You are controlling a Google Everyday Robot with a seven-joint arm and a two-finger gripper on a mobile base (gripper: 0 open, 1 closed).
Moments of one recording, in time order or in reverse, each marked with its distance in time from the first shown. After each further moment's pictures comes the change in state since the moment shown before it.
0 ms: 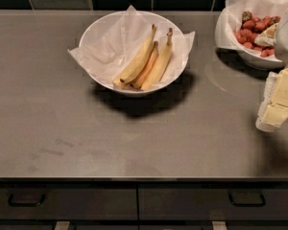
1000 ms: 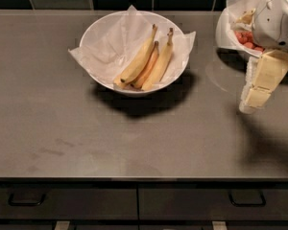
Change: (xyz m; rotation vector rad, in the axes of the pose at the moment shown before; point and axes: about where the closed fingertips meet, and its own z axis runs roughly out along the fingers) arm -0.036 -0.024 0.003 0.003 -0.084 -0.130
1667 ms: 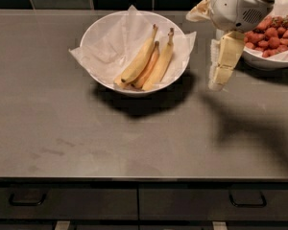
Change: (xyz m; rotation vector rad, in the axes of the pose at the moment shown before) arm -0.064 -0.044 0.032 -0.081 -0.147 -0.224
